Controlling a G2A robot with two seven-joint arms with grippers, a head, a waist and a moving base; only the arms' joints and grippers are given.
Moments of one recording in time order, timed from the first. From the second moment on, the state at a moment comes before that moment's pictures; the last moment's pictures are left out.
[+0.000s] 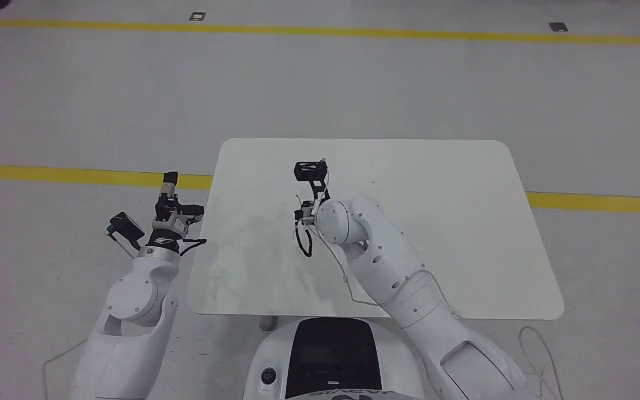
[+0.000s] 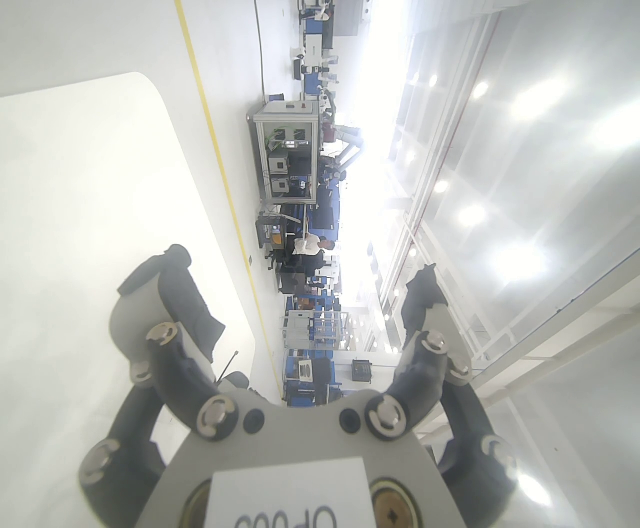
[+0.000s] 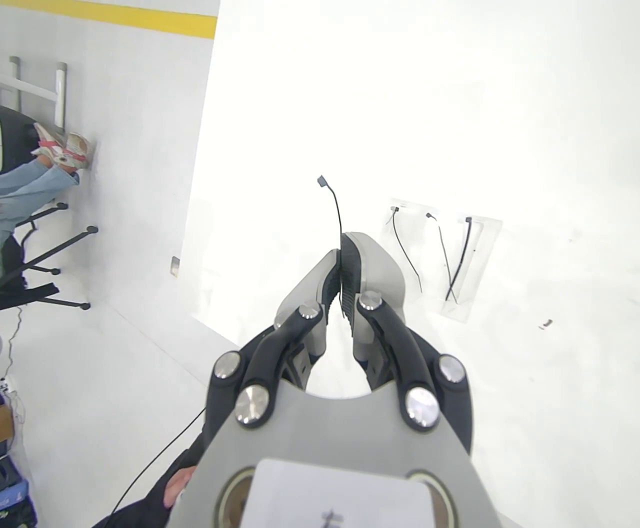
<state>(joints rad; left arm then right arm) 1.73 -1.15 -1.60 -1.80 -0.42 0.00 0.00 -1.06 -1.68 0.99 -1.29 -1.06 0.34 0.95</state>
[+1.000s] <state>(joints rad) 1.73 -1.15 -1.60 -1.80 -0.42 0.00 0.00 -1.16 -1.79 1.19 -1.27 -1.00 0.34 0.78</state>
